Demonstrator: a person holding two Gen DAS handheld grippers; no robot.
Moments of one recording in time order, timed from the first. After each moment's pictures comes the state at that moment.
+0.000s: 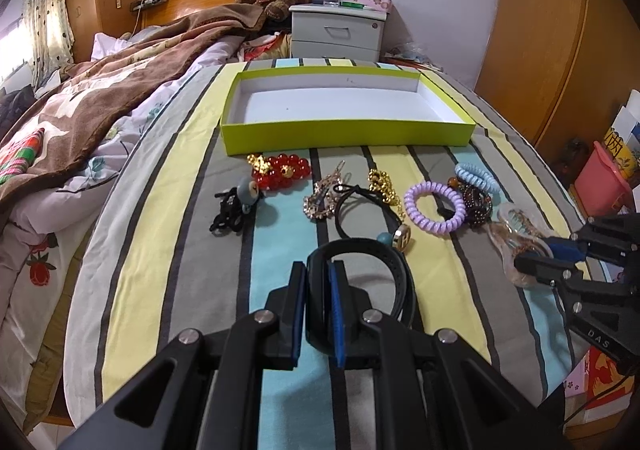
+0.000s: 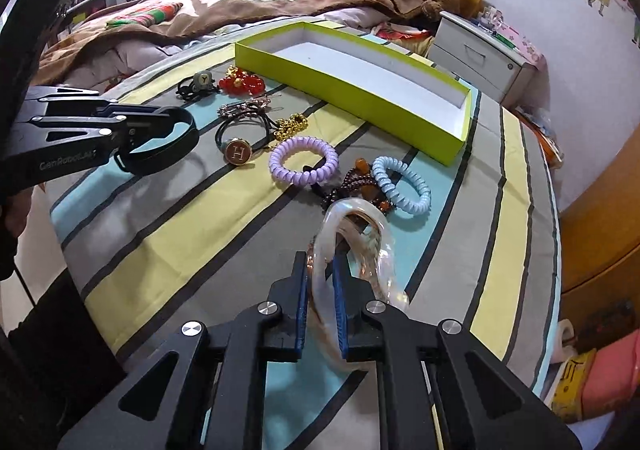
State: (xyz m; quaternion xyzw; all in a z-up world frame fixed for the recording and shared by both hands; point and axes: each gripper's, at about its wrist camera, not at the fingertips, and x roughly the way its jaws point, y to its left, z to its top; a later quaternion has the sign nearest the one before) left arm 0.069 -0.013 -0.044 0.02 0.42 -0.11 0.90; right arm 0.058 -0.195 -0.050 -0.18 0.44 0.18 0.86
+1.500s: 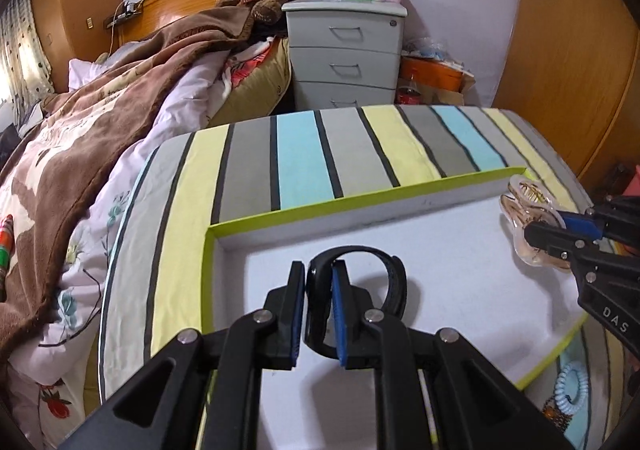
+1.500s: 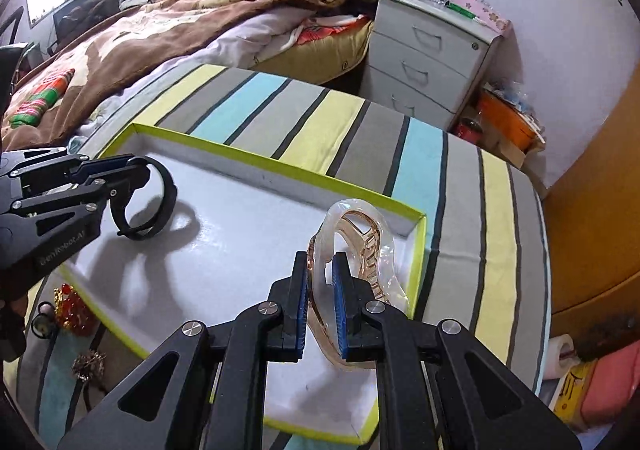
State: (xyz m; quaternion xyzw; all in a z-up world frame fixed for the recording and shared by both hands) left arm 0.321 -0.040 -0.041 0.07 0.44 -0.11 0.89; right arm 0.318 -0.197 -0.029 -0.11 0.48 0.09 0.87
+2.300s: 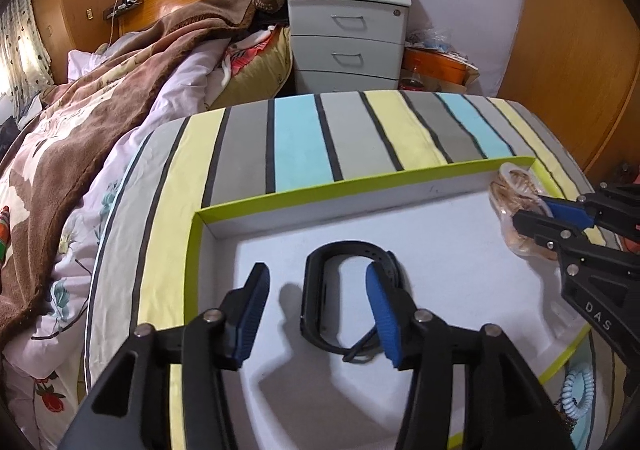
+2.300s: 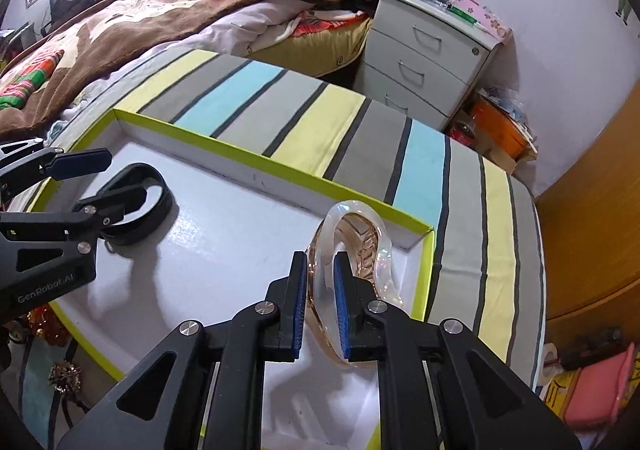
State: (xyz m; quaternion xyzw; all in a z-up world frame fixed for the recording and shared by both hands) left arm 0.321 -0.040 -0.051 0.07 0.45 -0.11 0.88; right arm 0.326 -0.183 -0.040 -0.15 0.47 0.07 0.87
